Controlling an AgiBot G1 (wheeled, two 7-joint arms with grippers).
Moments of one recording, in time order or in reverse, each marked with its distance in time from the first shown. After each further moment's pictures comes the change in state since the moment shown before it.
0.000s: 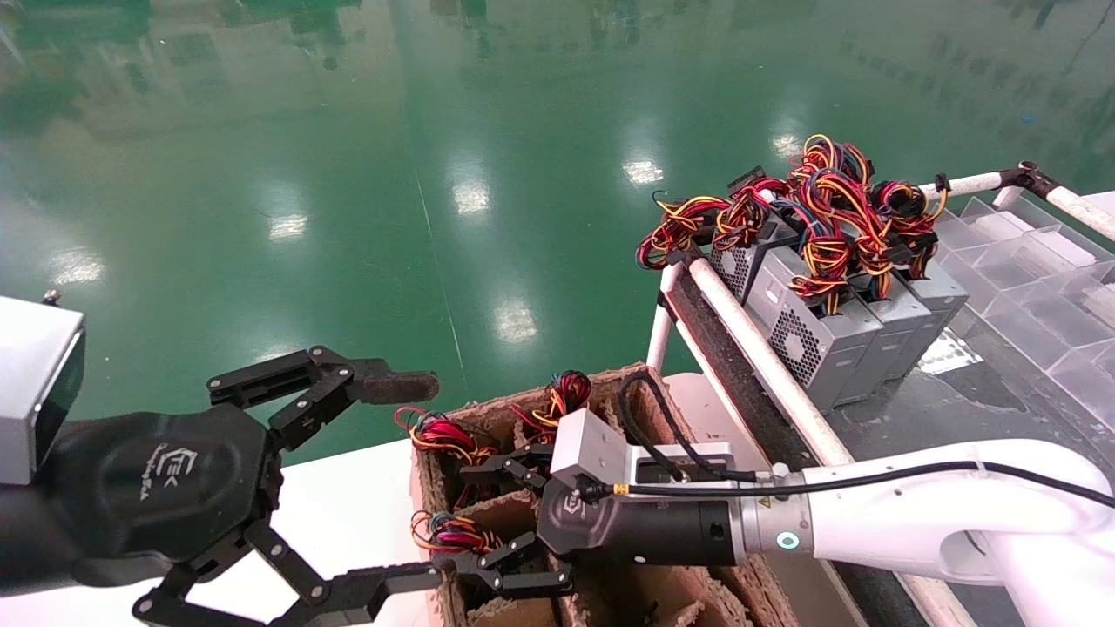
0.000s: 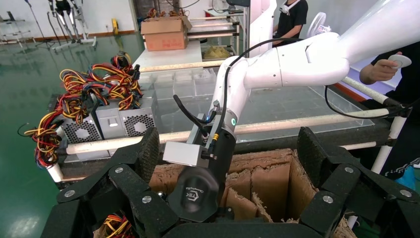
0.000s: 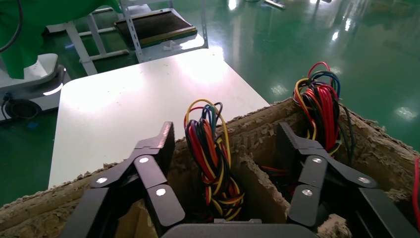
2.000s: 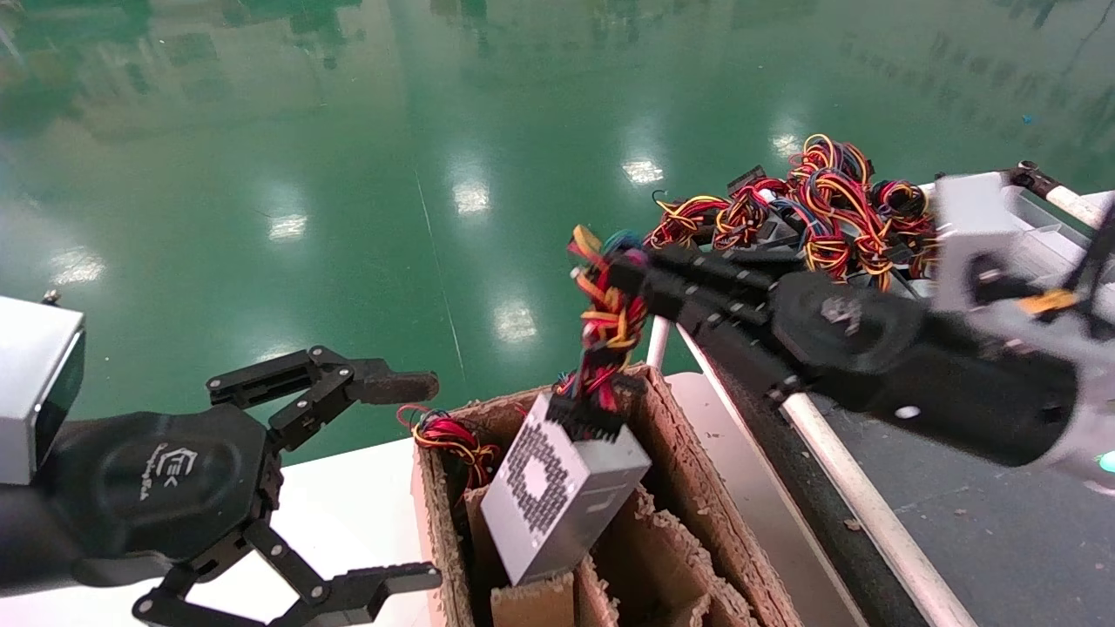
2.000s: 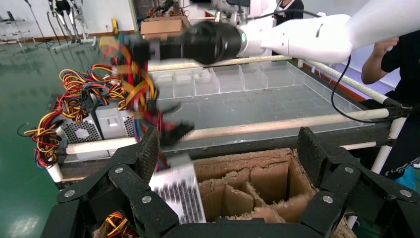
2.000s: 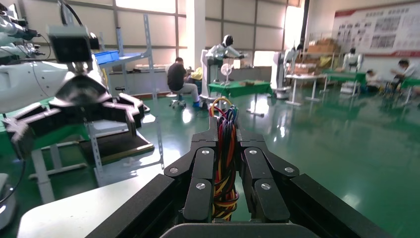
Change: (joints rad) left arm -0.001 -0.001 0.003 0.000 -0.002 -0.001 0.001; right arm -0.010 0.290 0.269 0.074 0.423 -0.170 0.059
